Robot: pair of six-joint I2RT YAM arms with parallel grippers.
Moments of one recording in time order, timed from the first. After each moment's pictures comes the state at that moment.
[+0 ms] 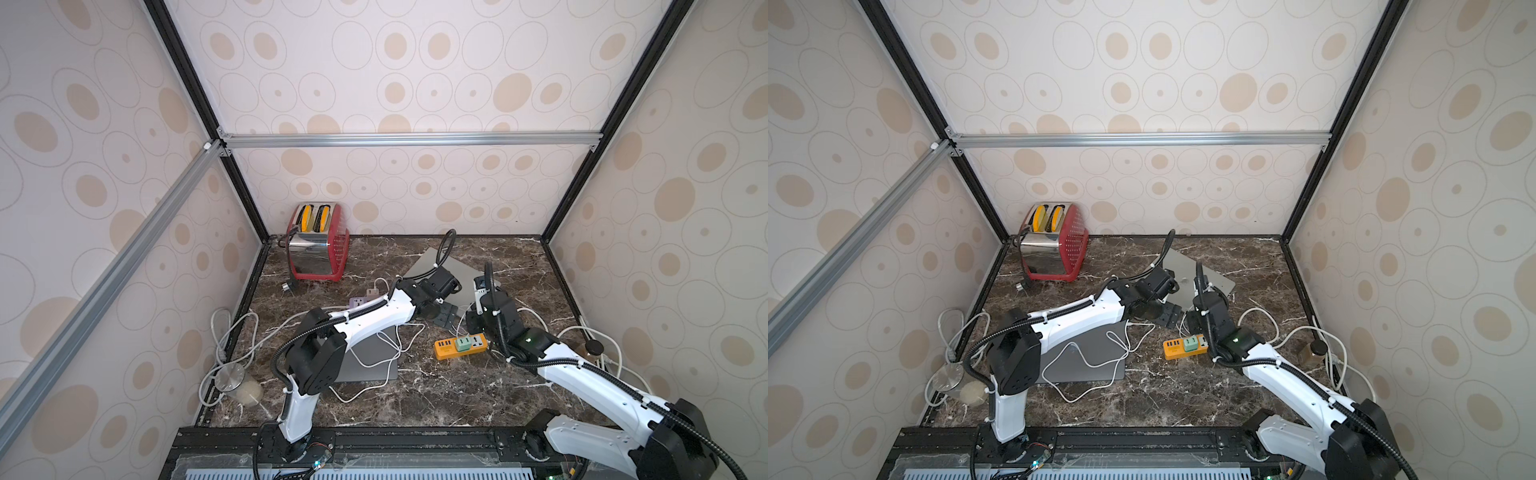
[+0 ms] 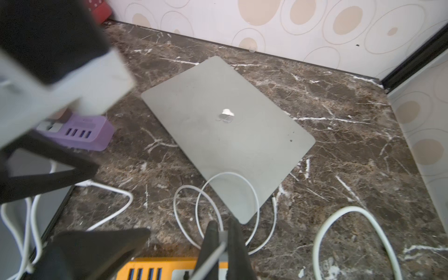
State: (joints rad) left arm -0.88 1.94 1.61 -0.69 -0.12 -0.41; right arm 0.63 1.12 0.77 -0.27 0.36 0.13
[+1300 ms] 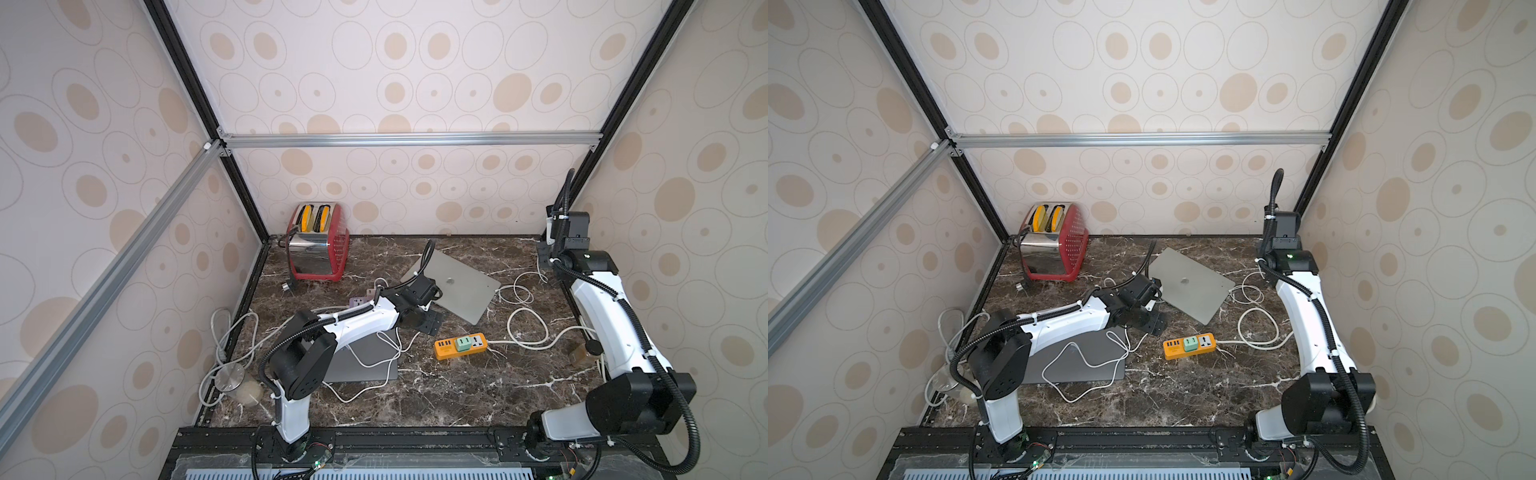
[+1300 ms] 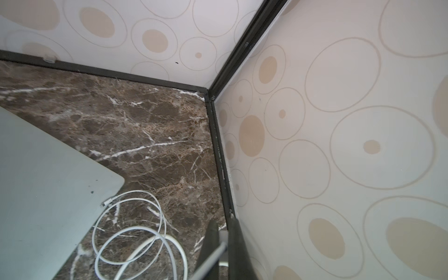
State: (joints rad) left arm -0.83 1.86 1.35 -0.52 -0.01 -0.39; right arm 0.09 1.44 1.48 -0.67 0.52 -0.30
